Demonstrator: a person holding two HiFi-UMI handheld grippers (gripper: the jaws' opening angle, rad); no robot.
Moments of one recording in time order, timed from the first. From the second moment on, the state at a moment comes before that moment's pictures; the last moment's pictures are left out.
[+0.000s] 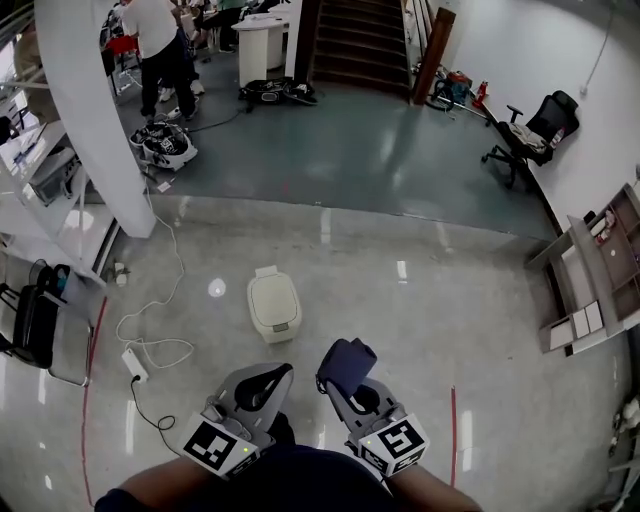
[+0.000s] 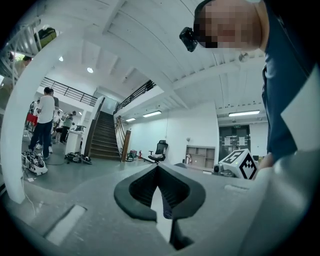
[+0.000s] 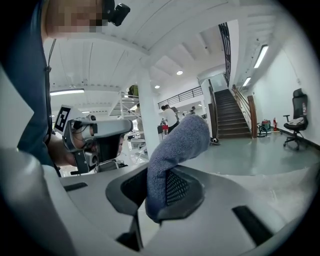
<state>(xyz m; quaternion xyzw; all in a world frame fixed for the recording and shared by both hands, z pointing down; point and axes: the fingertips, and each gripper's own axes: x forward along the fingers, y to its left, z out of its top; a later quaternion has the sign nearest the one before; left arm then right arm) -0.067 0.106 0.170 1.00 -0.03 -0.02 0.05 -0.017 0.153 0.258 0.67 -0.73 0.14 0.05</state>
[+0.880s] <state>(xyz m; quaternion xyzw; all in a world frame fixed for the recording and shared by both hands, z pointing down) 0.072 -0.051 0.231 0.99 -0.12 0.04 0.11 0.126 -0.029 0.305 0.60 -0.78 0.16 0.07</state>
